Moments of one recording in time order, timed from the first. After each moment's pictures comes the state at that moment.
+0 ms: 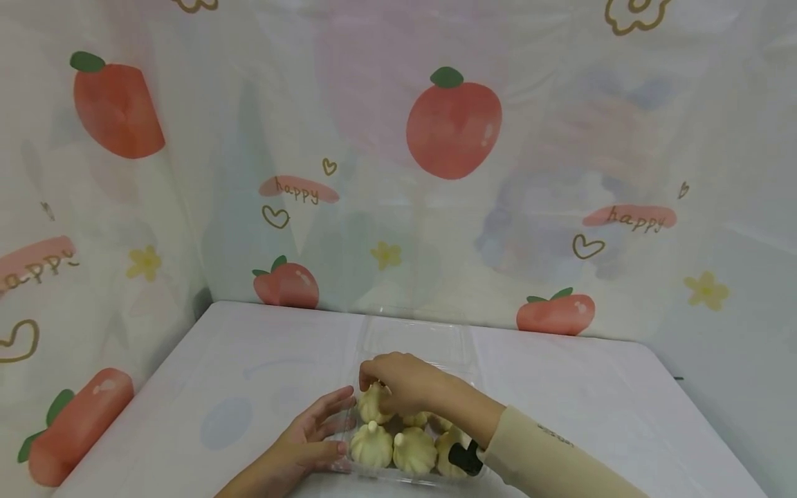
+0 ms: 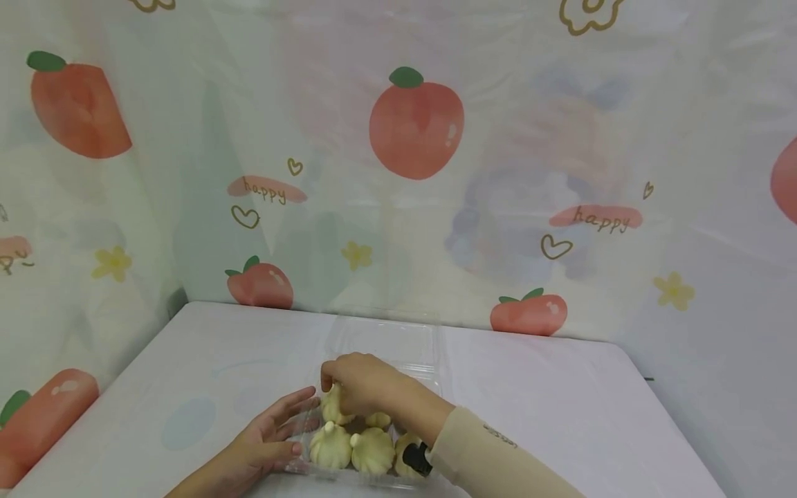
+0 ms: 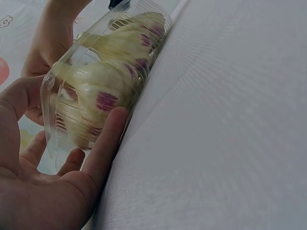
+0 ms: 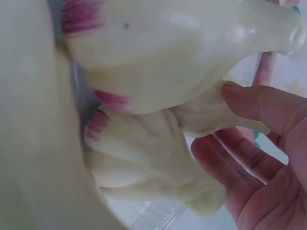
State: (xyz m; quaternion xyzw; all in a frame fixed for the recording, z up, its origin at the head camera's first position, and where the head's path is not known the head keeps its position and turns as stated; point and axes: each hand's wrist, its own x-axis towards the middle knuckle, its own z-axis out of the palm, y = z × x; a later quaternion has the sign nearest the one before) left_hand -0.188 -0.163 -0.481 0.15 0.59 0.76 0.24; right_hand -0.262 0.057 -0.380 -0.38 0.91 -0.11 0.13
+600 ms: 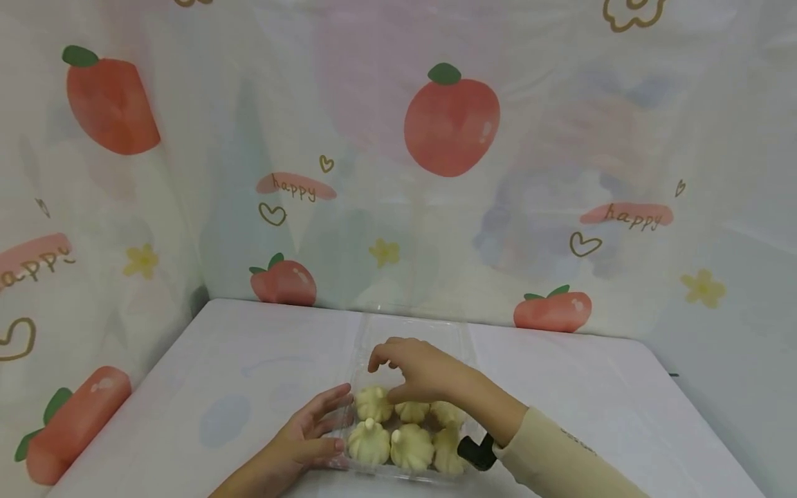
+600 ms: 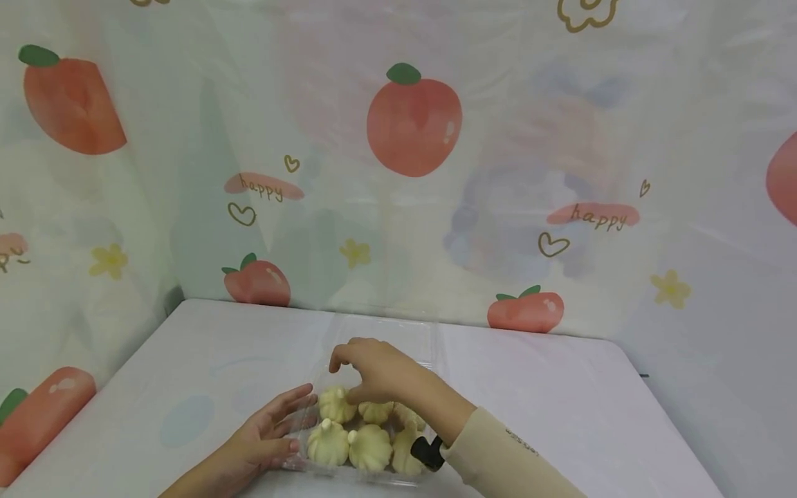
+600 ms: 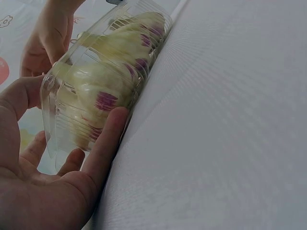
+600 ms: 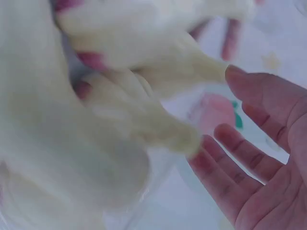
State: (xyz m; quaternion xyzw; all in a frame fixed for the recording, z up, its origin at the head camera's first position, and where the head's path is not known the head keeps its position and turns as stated) left_hand -0.187 -0.160 -0.480 0.14 0.59 0.76 0.24; right_hand -0.264 0.086 -0.365 -0.40 0.89 -0.18 0.10
